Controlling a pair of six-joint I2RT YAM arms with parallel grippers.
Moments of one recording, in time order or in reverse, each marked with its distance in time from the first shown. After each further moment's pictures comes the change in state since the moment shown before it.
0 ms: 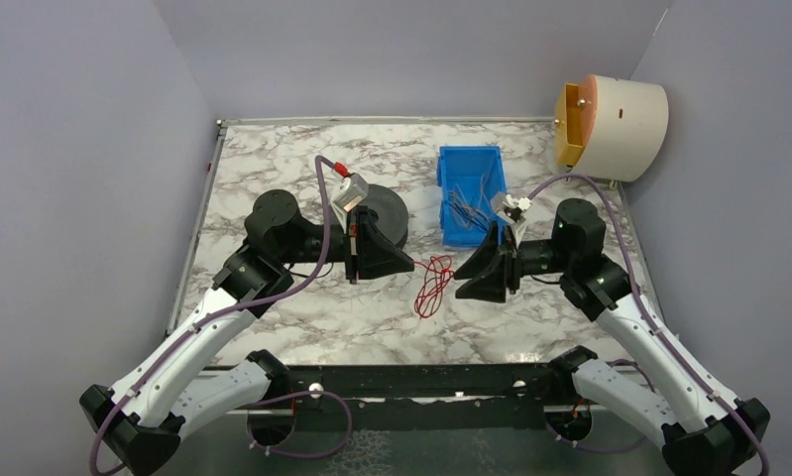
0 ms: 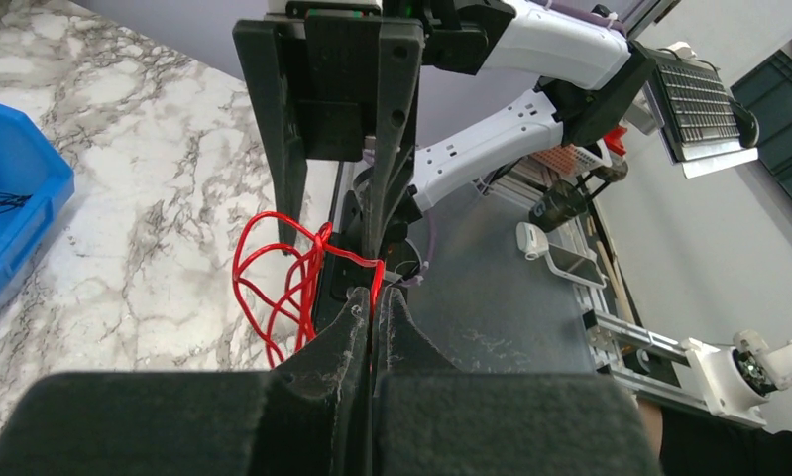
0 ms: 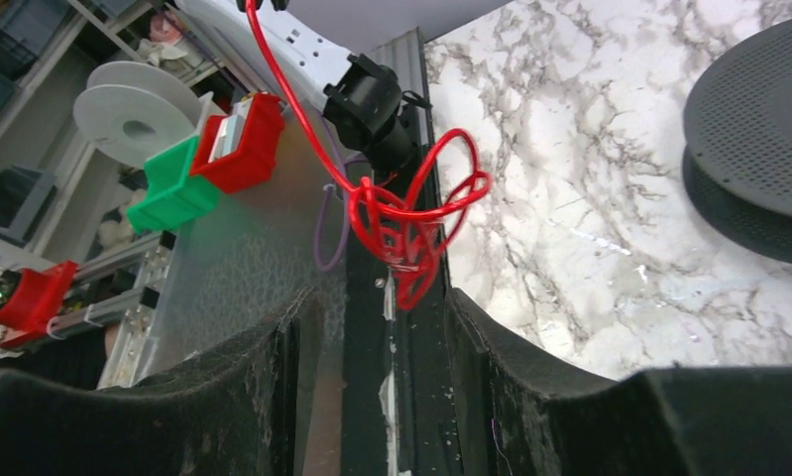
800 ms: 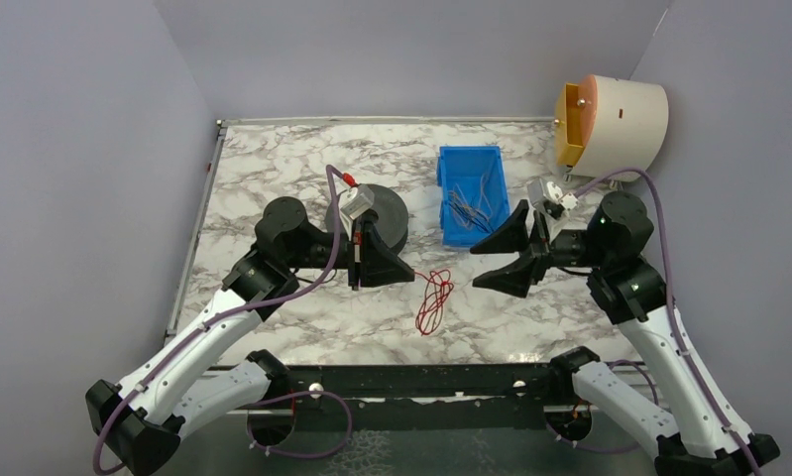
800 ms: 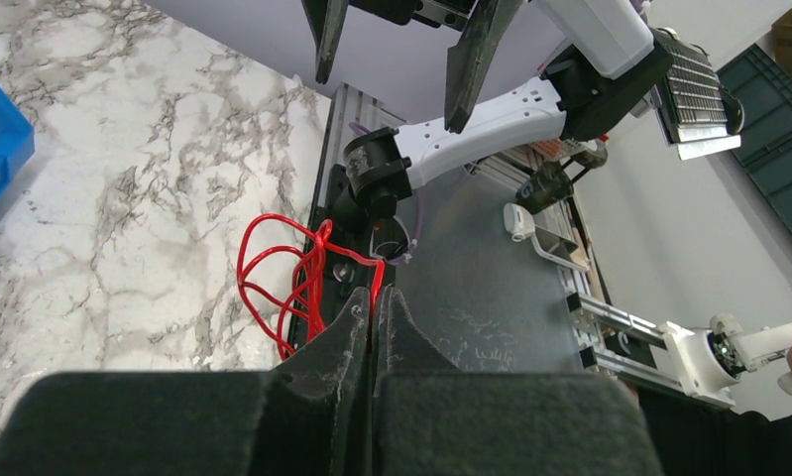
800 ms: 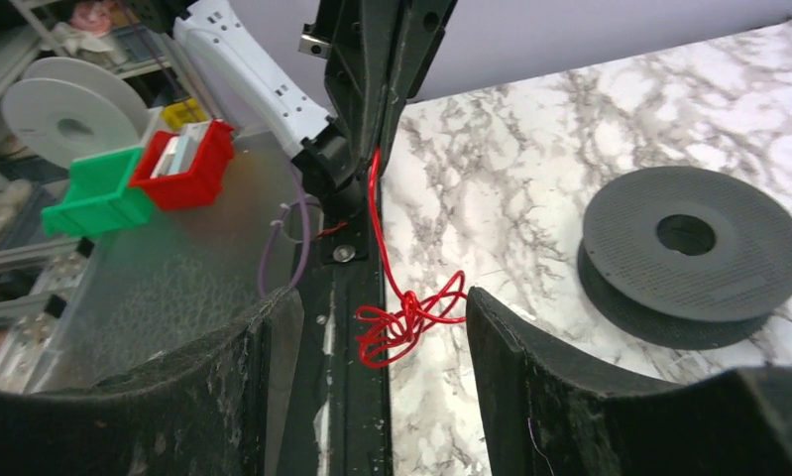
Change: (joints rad) left arm 0.000 -0.001 -0.094 0.059 0.032 -0.027; right arm -0.070 -0.077 0.158 -0.062 0.006 -0.101
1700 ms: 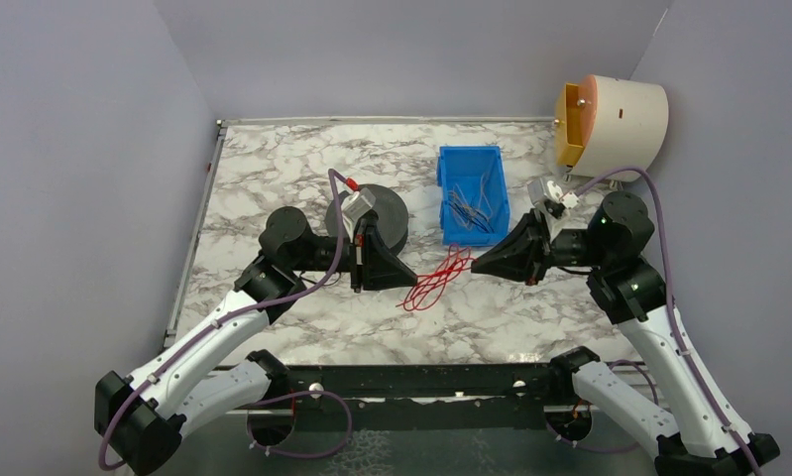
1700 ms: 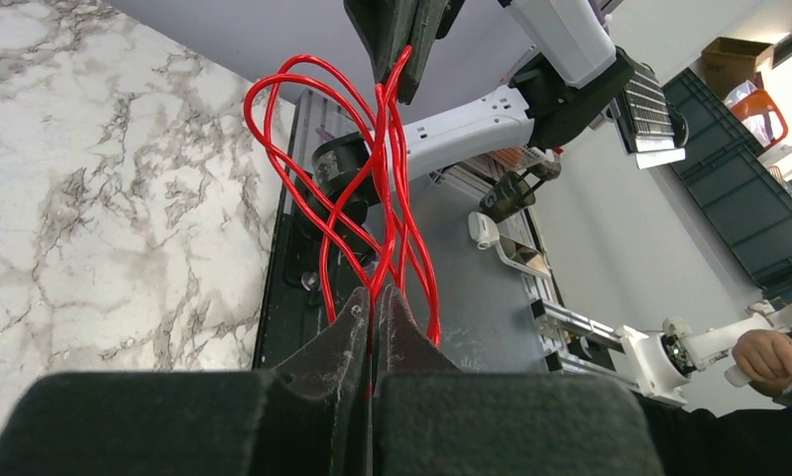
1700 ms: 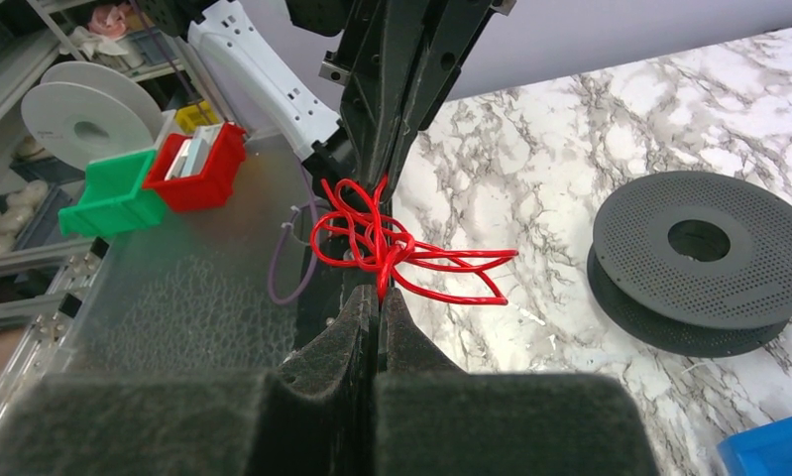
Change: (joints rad) left arm 0.002 0.016 -0.116 0.238 0.042 -0.159; right arm 0.000 0.011 -0.001 0.041 -0.041 0.037
